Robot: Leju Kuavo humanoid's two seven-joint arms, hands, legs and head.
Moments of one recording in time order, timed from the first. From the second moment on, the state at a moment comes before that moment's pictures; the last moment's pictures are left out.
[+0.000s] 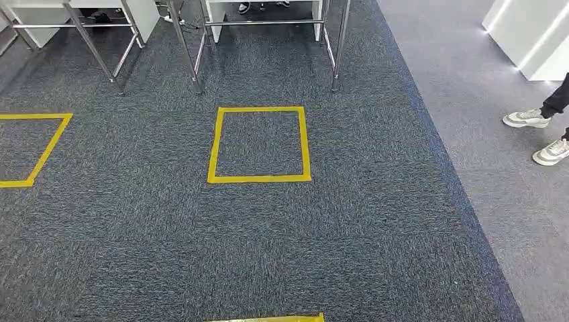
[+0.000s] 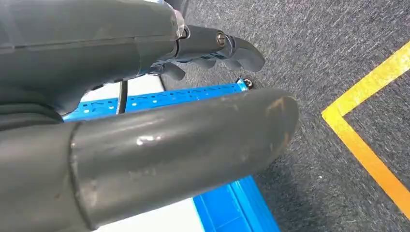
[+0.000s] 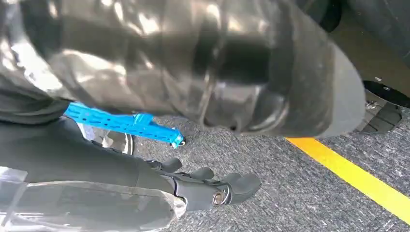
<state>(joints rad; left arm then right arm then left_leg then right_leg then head) -0.19 0.16 -1.53 -0.15 0.87 -0.09 0.06 -0.14 0.07 -0.47 -0.23 1.04 0.07 -0.02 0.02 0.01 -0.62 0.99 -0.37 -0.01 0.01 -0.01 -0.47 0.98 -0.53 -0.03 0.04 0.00</state>
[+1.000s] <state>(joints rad) -0.18 0.17 -1.53 -0.15 0.88 -0.09 0.07 -0.14 0.07 -0.46 -0.23 1.04 0.07 -0.02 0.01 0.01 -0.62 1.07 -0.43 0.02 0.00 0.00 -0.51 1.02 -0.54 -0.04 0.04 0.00</state>
